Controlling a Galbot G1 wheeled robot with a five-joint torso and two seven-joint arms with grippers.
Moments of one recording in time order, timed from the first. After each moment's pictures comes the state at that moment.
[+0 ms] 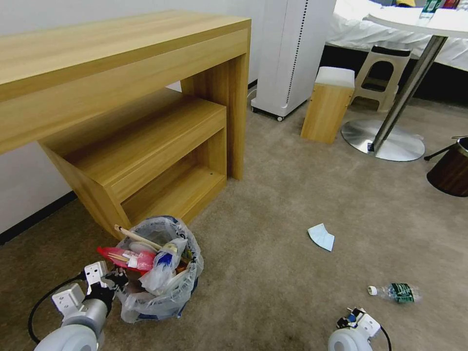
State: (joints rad) left arm 1.69 -1.17 -0.72 -2.11 -0.82 0.36 -0.29; right arm -1.47 1.16 0.29 1.66 1.07 -0.06 1.02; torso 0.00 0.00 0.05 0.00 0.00
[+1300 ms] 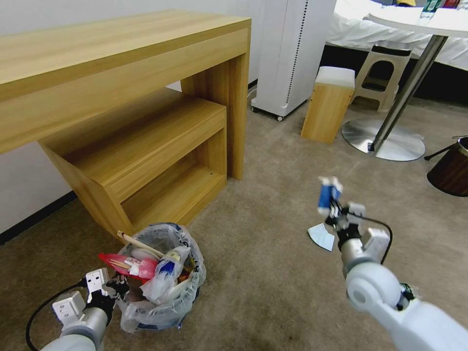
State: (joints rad) left arm 1.76 -1.17 -0.71 -2.14 -0.78 0.36 -0.28; right arm -1.11 0.72 0.12 1.99 0.85 0.08 0.52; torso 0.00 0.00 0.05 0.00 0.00
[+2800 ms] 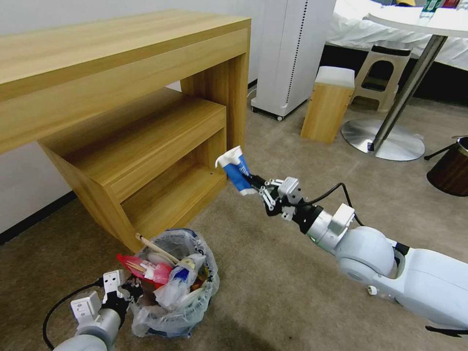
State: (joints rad) left arm 1.76 -1.15 -0.62 -2.19 -0.74 0.39 -0.27; right arm -0.49 0.48 -0.53 2.07 0.69 0.23 0.02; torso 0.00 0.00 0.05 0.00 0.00
